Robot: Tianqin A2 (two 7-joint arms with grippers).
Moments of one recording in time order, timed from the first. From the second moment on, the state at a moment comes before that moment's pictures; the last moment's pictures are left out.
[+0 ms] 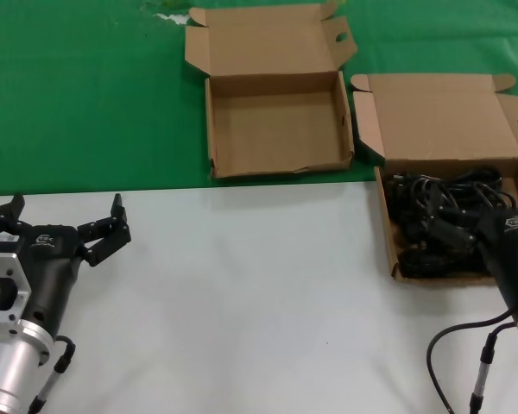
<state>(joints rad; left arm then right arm) 0.00 -0.30 1.60 -1.60 -1.80 0.00 0.00 0.04 0.30 -1.62 1.55 1.81 -0.02 -0.04</state>
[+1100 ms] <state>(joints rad) 0.00 -0.30 1.60 -1.60 -1.80 0.00 0.00 0.04 0.30 -1.62 1.55 1.81 -0.02 -0.04</state>
